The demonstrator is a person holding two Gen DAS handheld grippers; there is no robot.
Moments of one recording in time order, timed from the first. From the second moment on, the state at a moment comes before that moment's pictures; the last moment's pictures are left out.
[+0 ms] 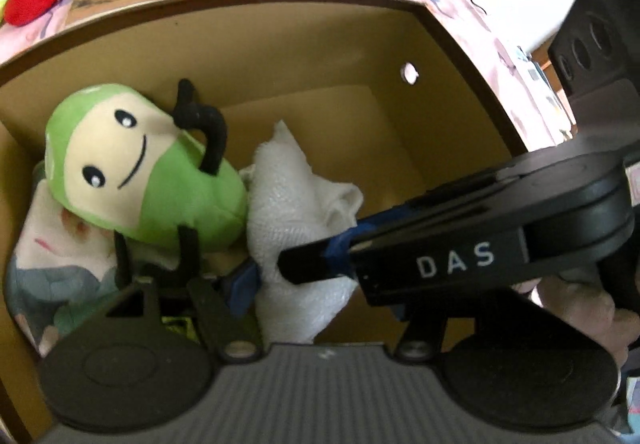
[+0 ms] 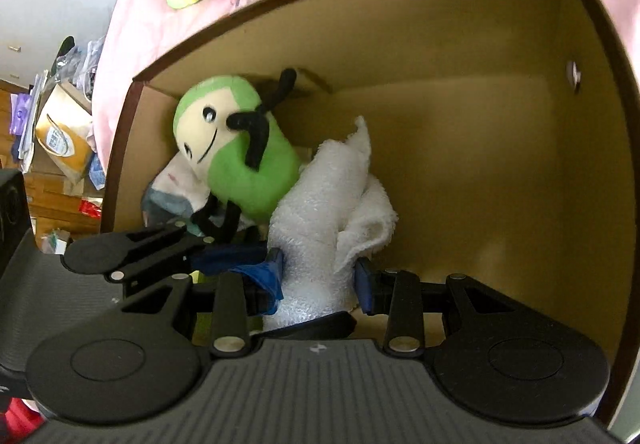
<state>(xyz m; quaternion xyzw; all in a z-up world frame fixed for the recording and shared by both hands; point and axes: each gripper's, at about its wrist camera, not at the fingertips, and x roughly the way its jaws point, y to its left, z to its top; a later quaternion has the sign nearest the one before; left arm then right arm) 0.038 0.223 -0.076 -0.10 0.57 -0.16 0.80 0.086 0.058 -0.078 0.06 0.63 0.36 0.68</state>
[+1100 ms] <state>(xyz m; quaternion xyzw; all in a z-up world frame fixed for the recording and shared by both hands) -0.044 0.170 -0.002 -0.08 0.48 -0.08 0.87 0.038 -0.021 -0.038 0.17 0.53 0.43 0.71</state>
